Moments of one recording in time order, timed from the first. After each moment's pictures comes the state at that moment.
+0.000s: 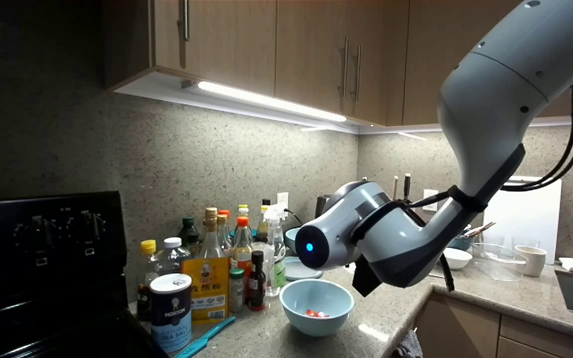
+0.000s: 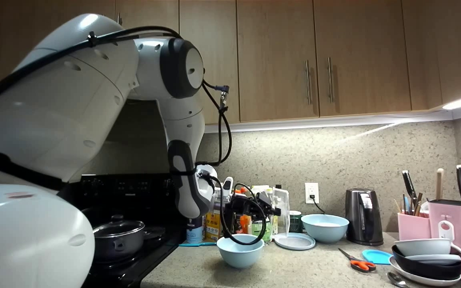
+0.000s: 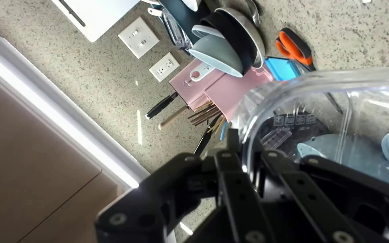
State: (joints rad) arm 0.08 0.44 0.25 -1.99 -1.65 1.76 1.54
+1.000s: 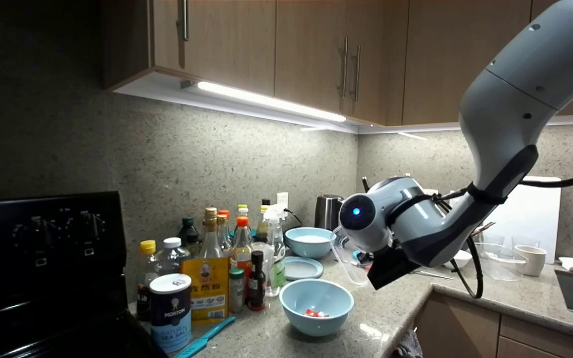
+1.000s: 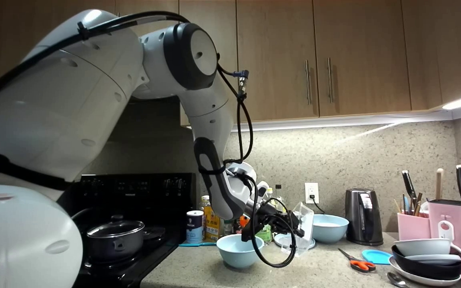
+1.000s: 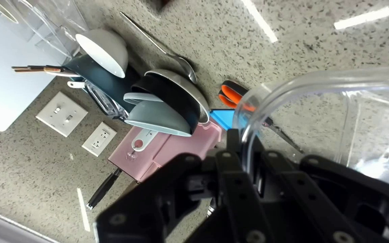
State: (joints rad) arm -0.02 0.43 0.09 -1.97 -1.56 2.27 1.56
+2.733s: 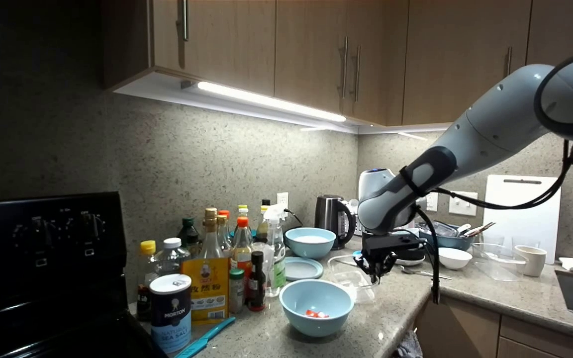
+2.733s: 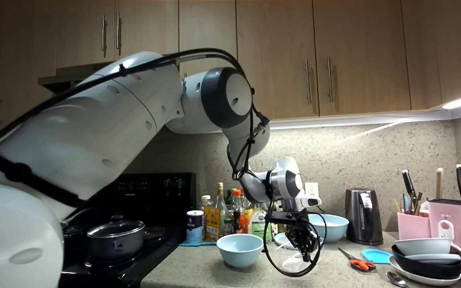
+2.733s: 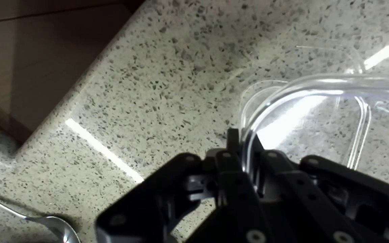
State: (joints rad) arm -0.15 0.72 0.04 -1.55 -0.26 2.36 0.44
